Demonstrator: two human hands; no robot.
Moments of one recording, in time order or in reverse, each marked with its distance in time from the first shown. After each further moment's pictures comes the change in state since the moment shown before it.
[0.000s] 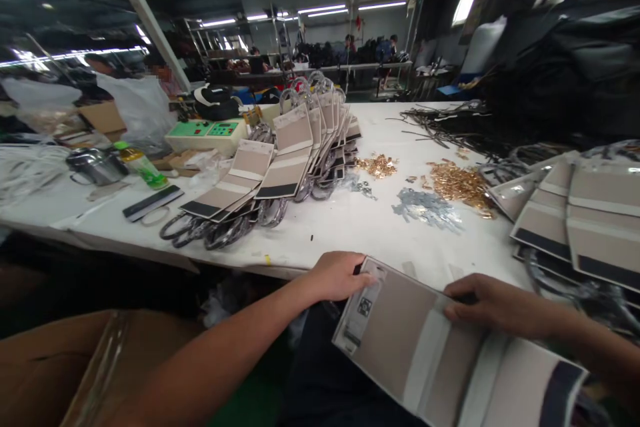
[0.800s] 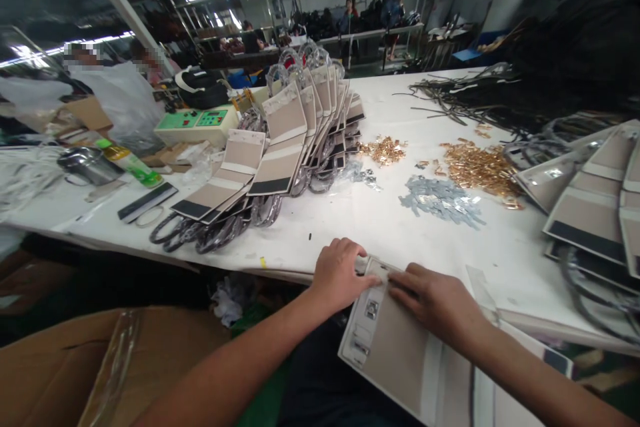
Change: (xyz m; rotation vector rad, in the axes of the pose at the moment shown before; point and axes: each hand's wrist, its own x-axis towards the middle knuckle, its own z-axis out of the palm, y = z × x) left_hand 0.022 -0.019 0.039 0.190 0.285 -0.079; right_hand 0.079 -0.005 0.067 -0.647 0.382 -0.166
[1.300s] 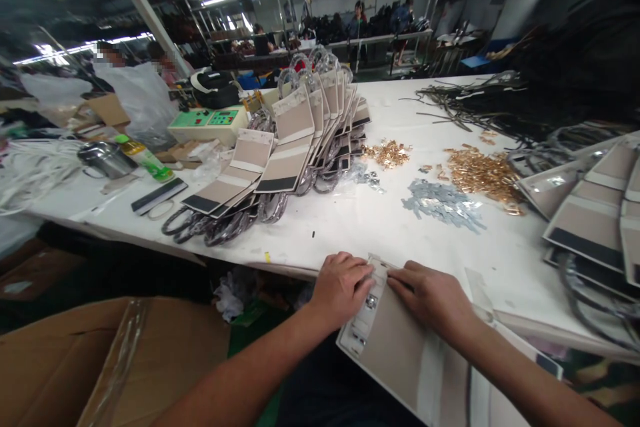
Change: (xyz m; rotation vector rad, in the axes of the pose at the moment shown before) left_hand -0.036 -0.008 0.014 -0.037 0.048 0.237; right_hand 0.008 -0.007 0.003 -0.033 0.032 0.080
